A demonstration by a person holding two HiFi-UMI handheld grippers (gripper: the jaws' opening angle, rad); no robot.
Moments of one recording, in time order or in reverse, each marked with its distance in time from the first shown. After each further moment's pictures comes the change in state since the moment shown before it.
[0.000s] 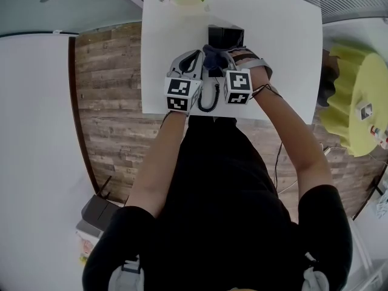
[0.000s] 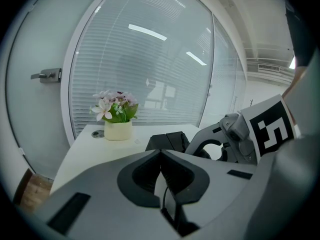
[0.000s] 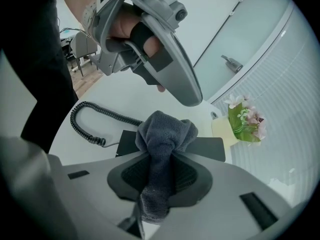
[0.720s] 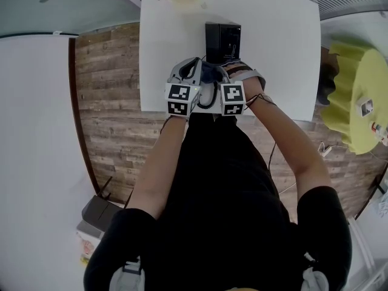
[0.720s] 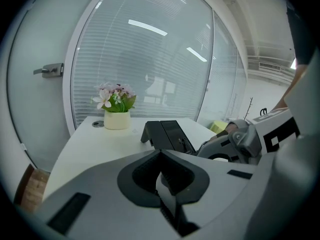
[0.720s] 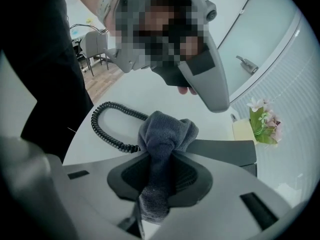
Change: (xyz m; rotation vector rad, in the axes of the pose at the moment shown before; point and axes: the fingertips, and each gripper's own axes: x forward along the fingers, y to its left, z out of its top) left arm -0.013 -0.017 -0.034 -0.008 0.050 -0.002; right arm 0.004 0.073 0.010 -0.042 -0.002 0.102
